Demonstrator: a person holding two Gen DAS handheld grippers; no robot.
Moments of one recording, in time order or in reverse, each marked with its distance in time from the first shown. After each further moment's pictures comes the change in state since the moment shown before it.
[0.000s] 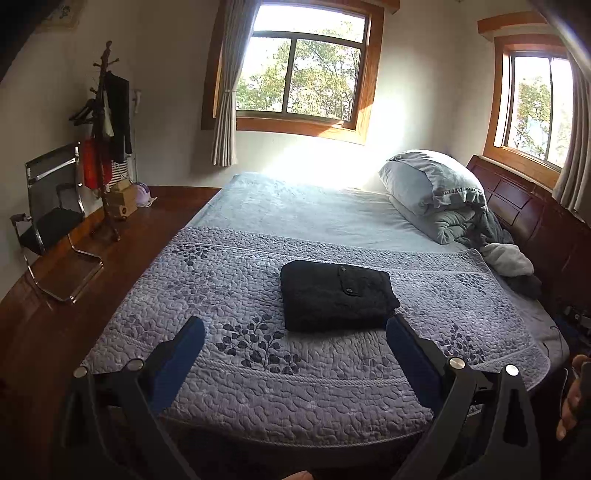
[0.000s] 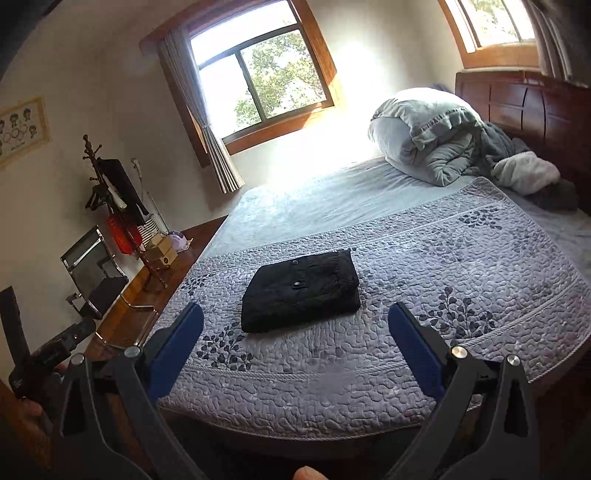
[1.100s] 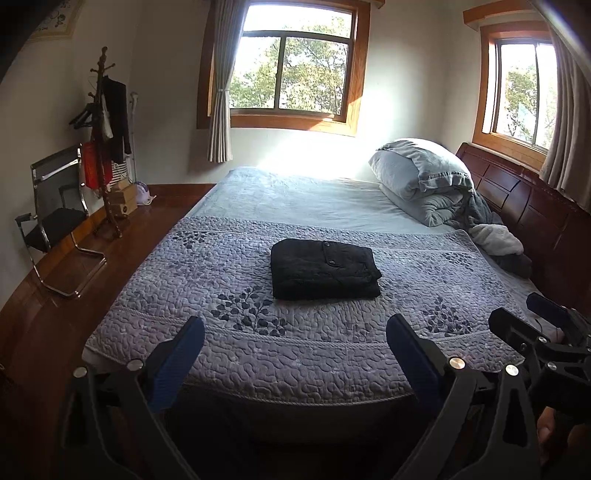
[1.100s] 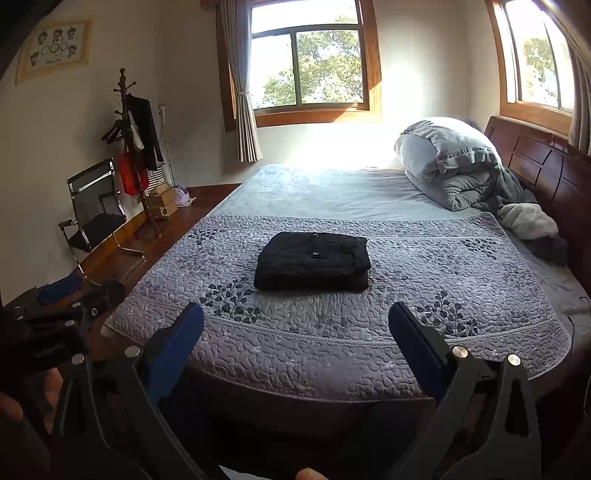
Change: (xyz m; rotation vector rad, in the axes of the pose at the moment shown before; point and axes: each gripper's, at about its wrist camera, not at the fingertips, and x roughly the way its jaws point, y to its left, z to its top) left arm -0.055 -0.044 -0.059 0.040 0.020 0.004; right arm -0.034 0.086 -0.062 -0.218 0.063 -0.031
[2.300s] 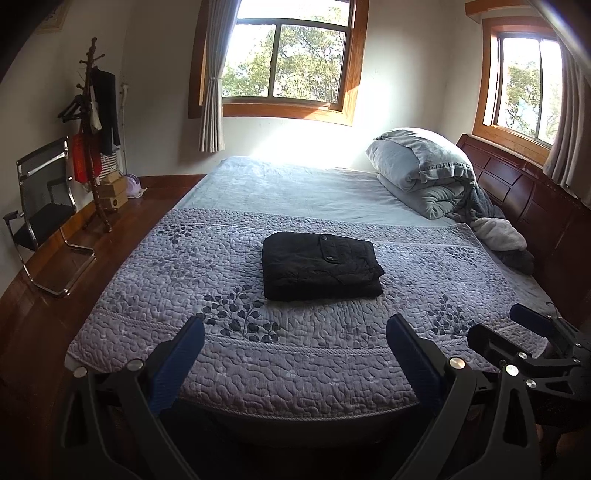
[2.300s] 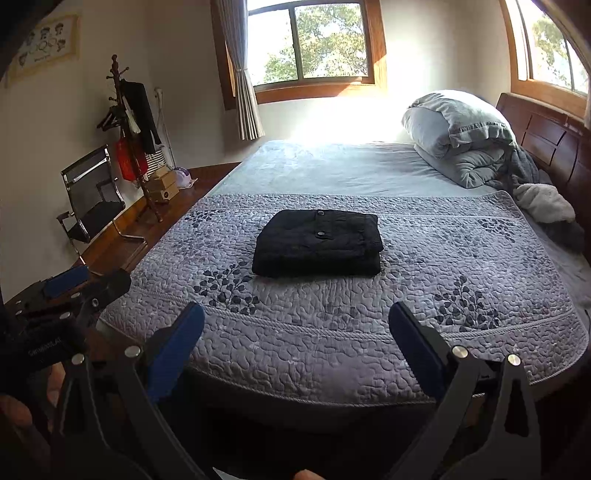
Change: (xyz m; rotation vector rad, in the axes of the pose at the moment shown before) left arm 0.060 -0.003 0.010 0.012 0.030 -0.020; right arm 0.069 -0.005 0.002 0.022 0.088 0.035
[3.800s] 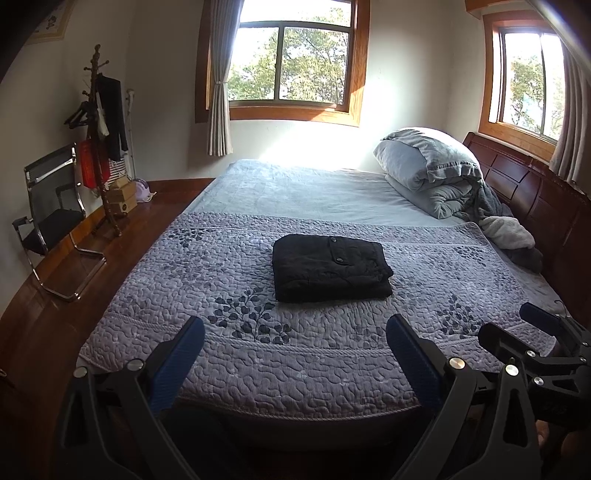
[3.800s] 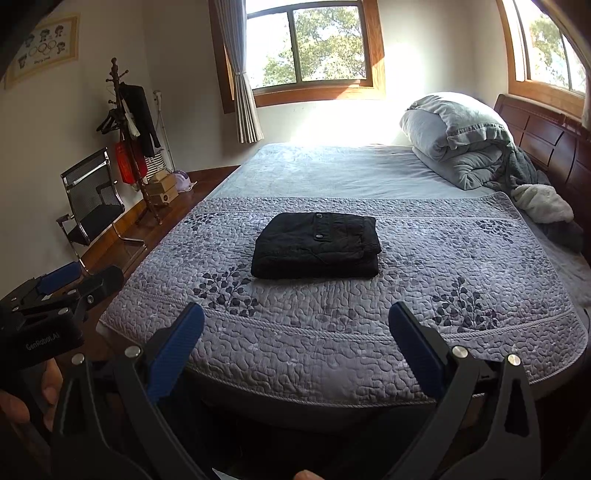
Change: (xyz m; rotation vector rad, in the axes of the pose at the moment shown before) left arm -0.006 0.002 0.002 0.004 -0.001 0.037; right arm -0.005 -0.002 0.001 0.003 -0.014 -0.004
